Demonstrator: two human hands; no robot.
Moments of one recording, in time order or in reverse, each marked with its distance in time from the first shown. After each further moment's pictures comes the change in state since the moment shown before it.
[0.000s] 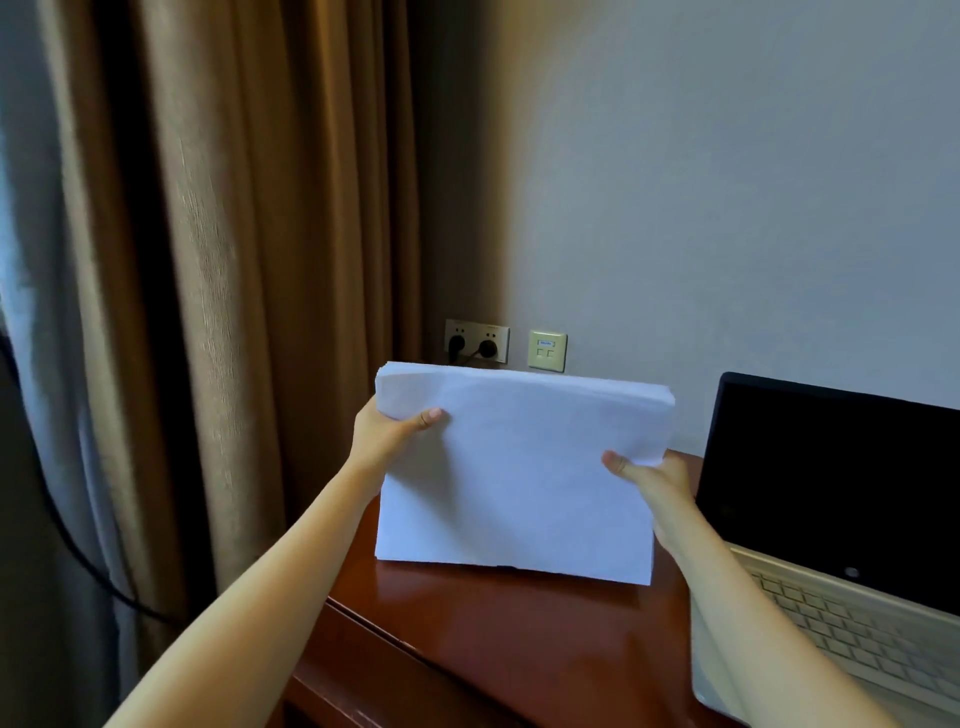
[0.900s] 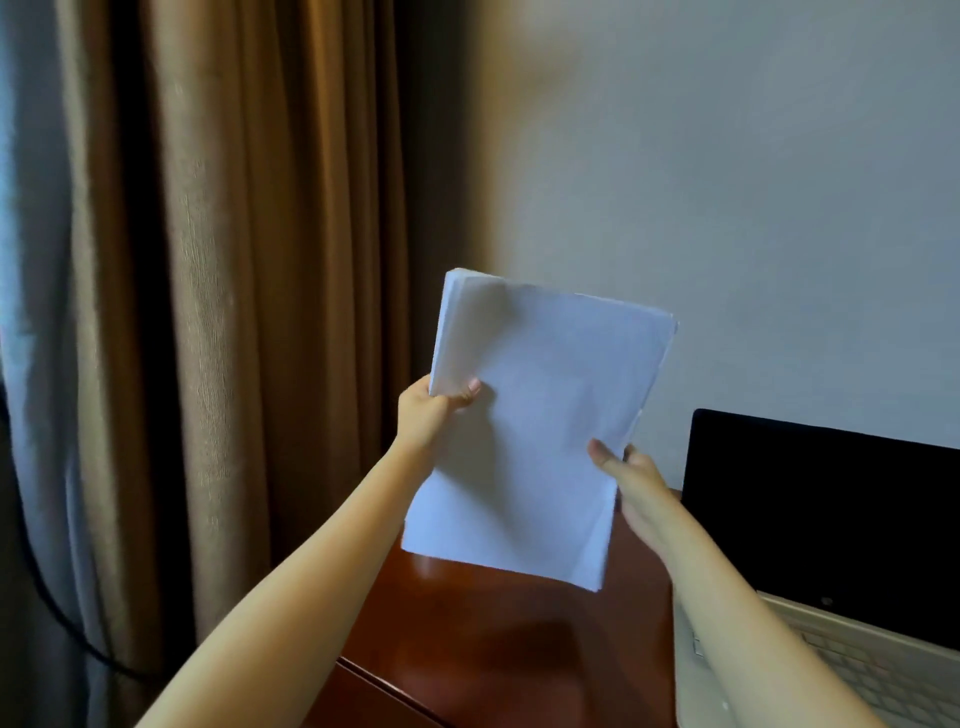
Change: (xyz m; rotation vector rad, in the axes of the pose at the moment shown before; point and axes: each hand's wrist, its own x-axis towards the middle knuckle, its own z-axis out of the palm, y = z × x) left_hand -0.019 0.081 0.057 -0.128 -0.078 0.071; right_hand 0.004 -0.034 0.010 0.060 -0.077 0.044
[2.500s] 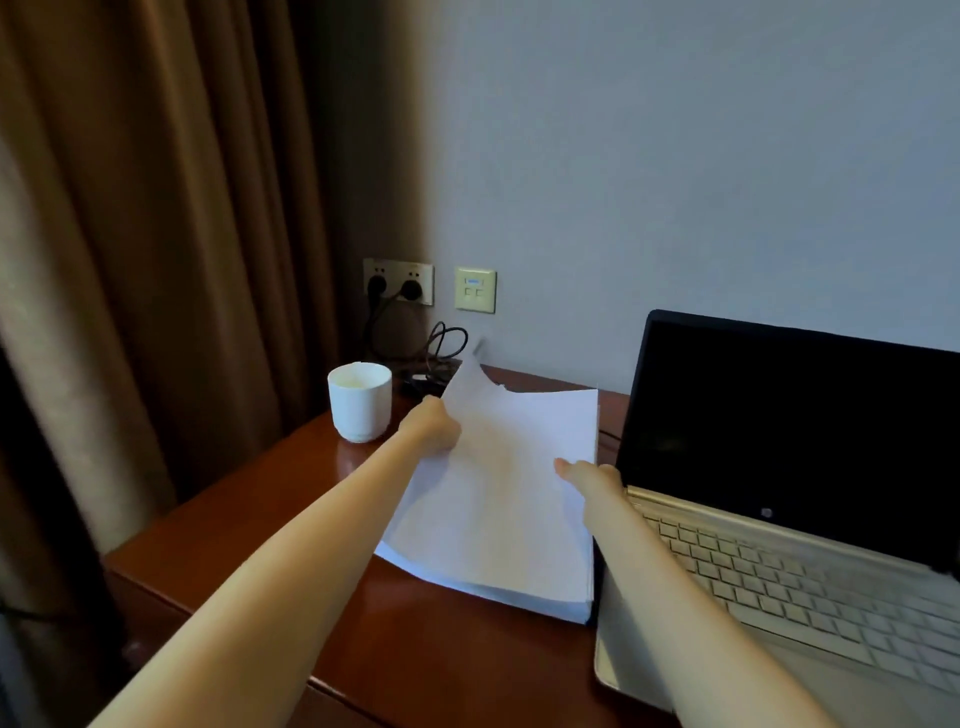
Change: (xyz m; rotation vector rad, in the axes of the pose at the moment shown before) left_hand 0.036 -0.147 0.081 1.013 -0.277 -0.386; right_hand 0.043 0.097 -0.061 -0.153 0.381 0.406
